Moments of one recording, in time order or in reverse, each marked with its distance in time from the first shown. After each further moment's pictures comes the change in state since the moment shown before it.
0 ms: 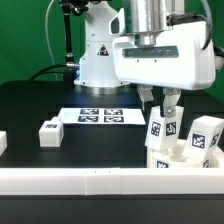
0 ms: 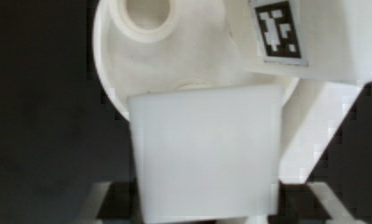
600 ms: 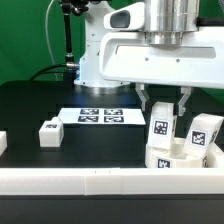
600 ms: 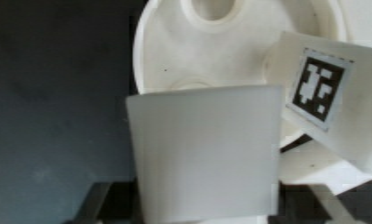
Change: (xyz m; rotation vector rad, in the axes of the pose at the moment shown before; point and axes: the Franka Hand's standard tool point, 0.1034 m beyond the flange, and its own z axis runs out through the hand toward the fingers) arm -0.008 -0.002 -0.001 -0.093 0.001 -0.606
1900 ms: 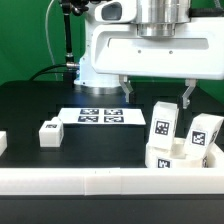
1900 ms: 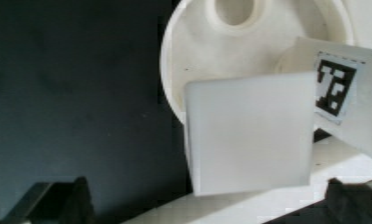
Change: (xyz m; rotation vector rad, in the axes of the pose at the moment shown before) arm 0.002 0.008 -0.009 -0.011 -0.026 -0.120
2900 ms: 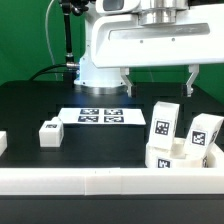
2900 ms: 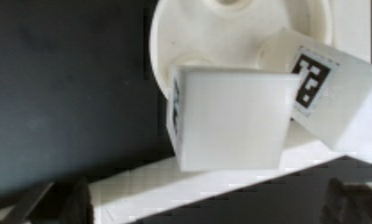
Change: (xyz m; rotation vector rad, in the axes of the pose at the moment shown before) arm -0.004 0.001 -0.016 0.072 0.095 -0.180
